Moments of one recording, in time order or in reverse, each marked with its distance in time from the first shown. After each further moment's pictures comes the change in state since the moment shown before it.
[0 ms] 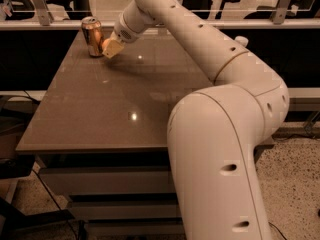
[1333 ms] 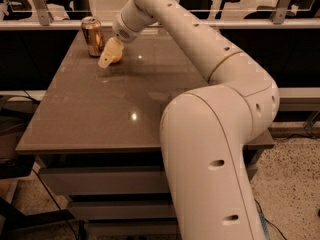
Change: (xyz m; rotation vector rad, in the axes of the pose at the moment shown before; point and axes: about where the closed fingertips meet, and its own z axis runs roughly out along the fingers) arm -0.001 0.004 0.002 -0.045 0.016 -0.007
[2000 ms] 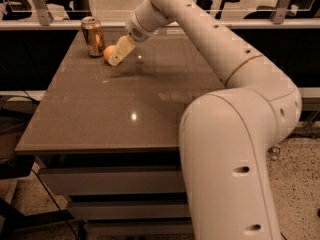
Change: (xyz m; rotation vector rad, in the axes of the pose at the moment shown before) arm 0.017 -0.007 -0.027 0.018 -0.044 0.031
